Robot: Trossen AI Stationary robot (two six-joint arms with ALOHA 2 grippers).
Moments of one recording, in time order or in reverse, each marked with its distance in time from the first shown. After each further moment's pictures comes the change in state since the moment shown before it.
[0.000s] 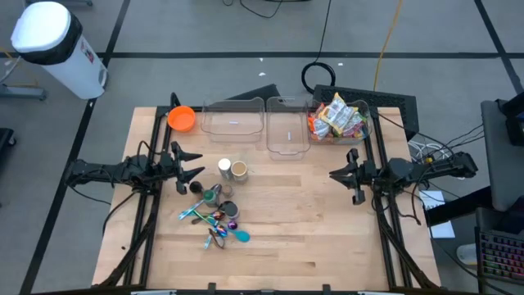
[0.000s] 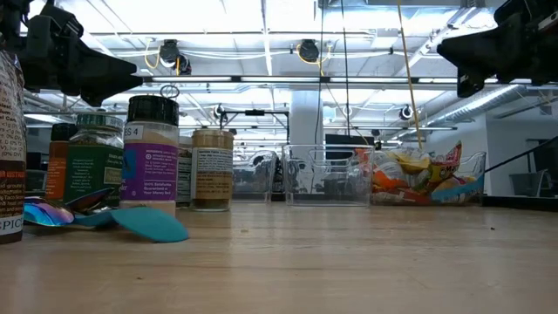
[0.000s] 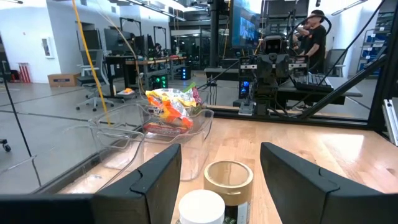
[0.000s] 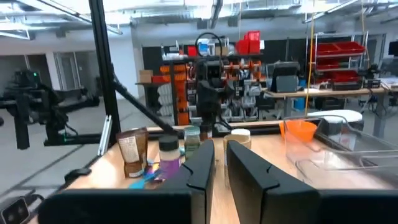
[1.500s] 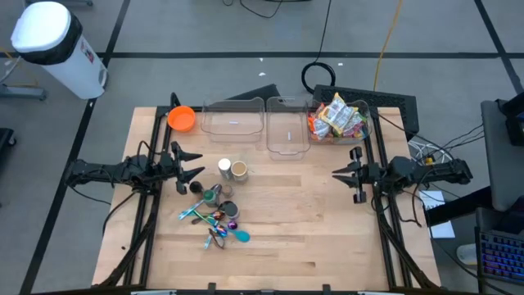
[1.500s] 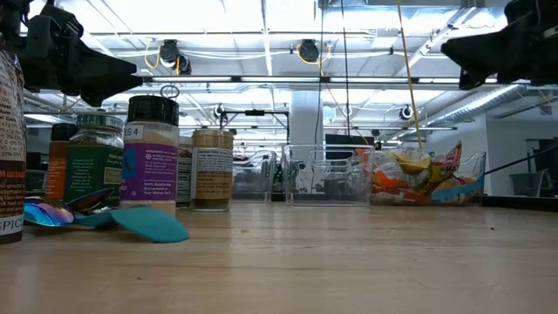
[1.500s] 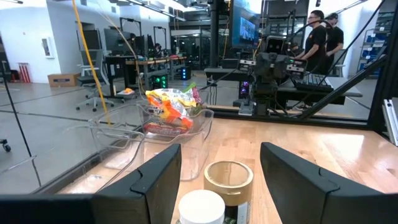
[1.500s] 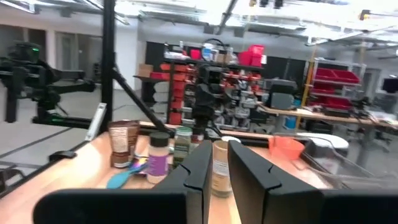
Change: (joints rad) left arm 0.000 0.000 0.000 0.000 0.000 0.000; right arm -0.068 -0.136 0.005 -0.116 -0.078 -0.159
